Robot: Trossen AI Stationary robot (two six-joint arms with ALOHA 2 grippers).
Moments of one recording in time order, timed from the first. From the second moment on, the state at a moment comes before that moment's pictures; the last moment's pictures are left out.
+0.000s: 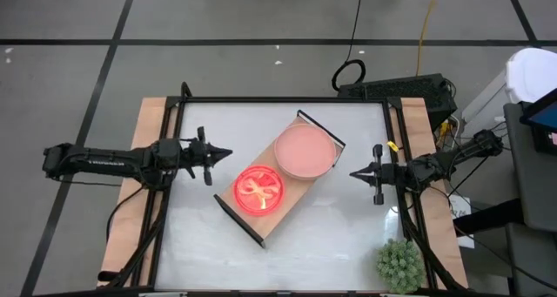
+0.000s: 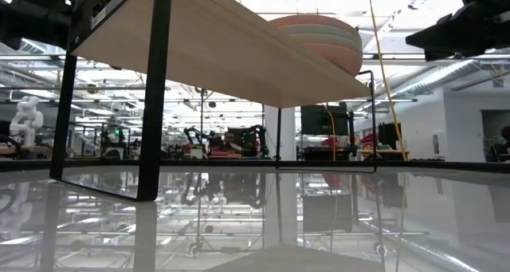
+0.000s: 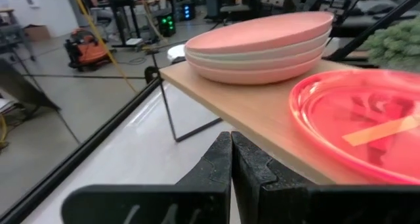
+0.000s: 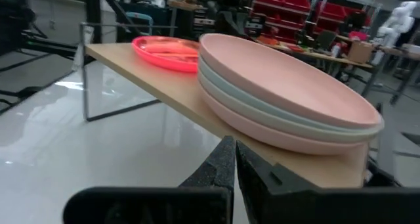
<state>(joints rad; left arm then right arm) 0.06 0.60 0.25 0.21 -0.16 0.07 0.41 0.23 0.14 -0.04 0.46 -0.13</state>
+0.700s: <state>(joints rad) -0.08 0.58 0.09 0.37 -0.34 0.03 0.41 0.16 0.09 -0.05 0.47 -0.12</state>
